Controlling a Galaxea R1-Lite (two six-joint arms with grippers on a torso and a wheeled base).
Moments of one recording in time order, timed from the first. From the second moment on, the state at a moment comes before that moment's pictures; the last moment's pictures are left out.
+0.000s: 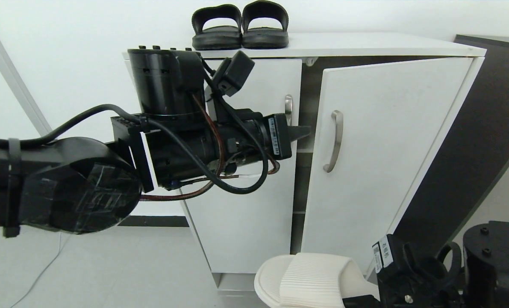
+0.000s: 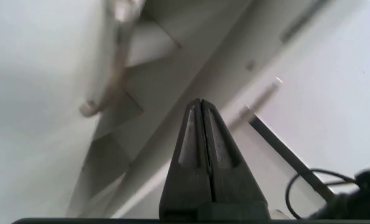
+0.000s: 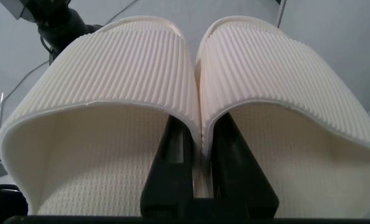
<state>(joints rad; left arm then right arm) -0.70 1.71 -1.20 -0.47 -0.30 -0.35 0.92 1.48 -0.41 -0.73 0.35 -0.03</state>
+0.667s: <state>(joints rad) -0.67 1.84 -1.34 -0.49 -0.31 -0.38 0.94 1.49 -0.40 -0.73 0.35 -0.07</state>
